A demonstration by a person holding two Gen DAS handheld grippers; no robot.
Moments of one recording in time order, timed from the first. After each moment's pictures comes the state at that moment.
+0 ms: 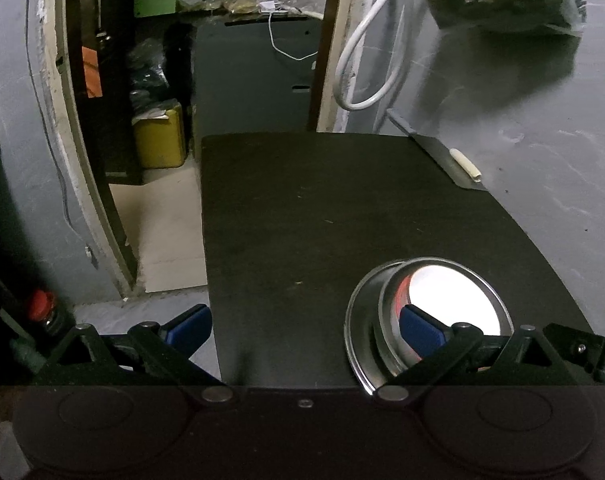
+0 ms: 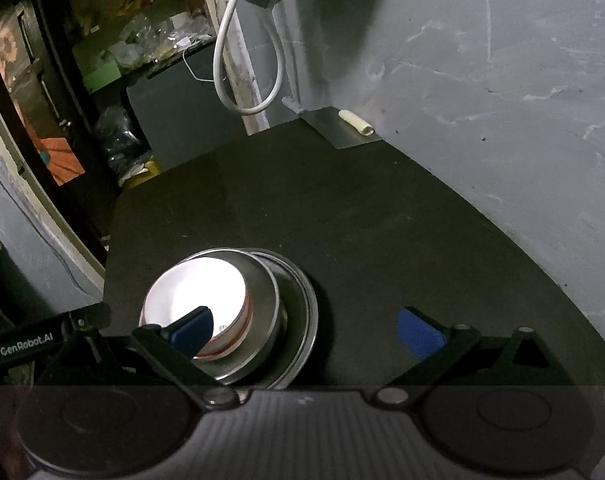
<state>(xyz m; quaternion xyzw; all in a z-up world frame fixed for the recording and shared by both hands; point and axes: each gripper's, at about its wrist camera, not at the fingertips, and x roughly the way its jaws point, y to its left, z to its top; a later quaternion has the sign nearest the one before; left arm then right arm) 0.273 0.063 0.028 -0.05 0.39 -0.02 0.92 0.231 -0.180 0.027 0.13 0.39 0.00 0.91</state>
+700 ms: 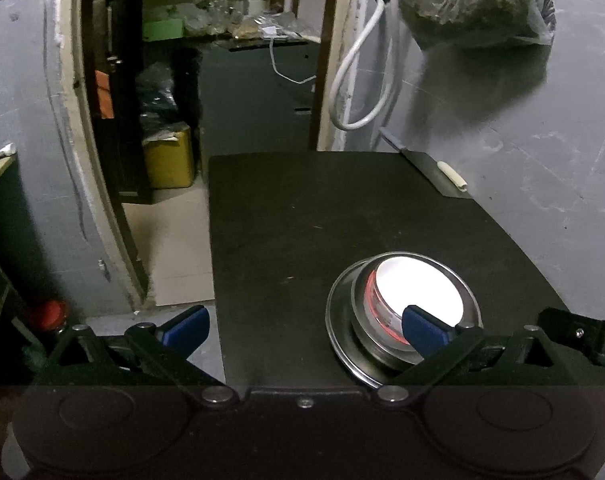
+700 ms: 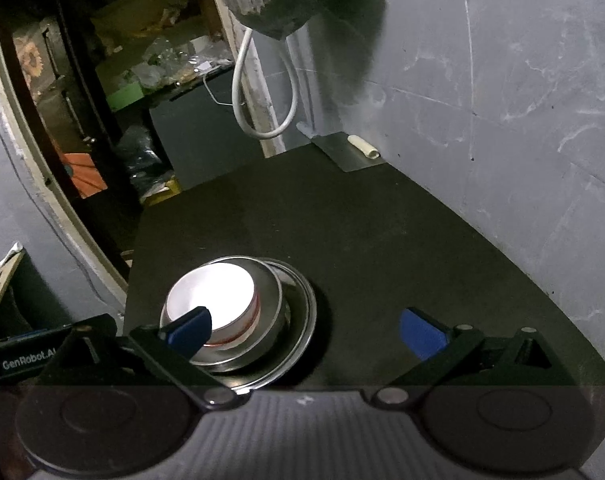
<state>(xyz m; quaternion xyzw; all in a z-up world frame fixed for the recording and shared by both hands) 0.222 0.037 0.048 -0.04 0.35 0.00 0.93 0.196 -0.204 0.040 0.13 0.35 0.04 0.93</state>
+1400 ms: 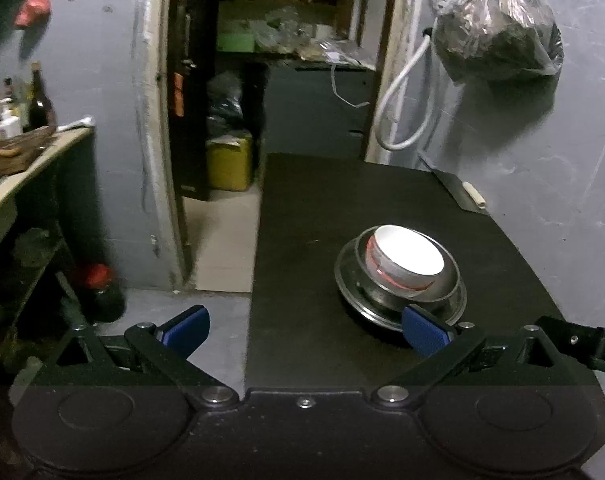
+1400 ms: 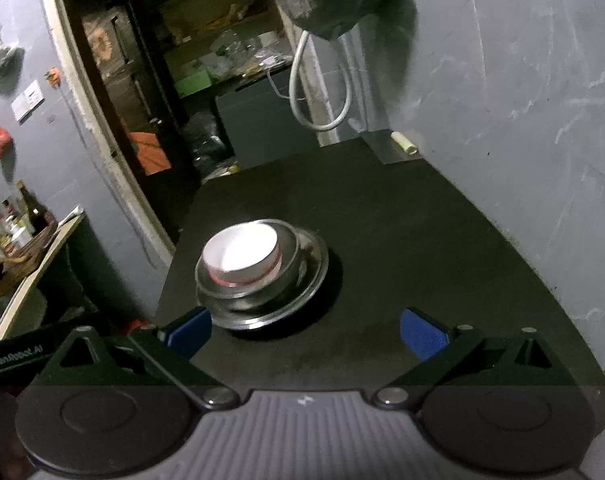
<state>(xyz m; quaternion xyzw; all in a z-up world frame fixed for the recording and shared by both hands) 0.107 0.000 0.054 -0.07 0.31 0.11 0.94 0.135 -0.245 0.036 0.11 0.34 0.15 0.92</state>
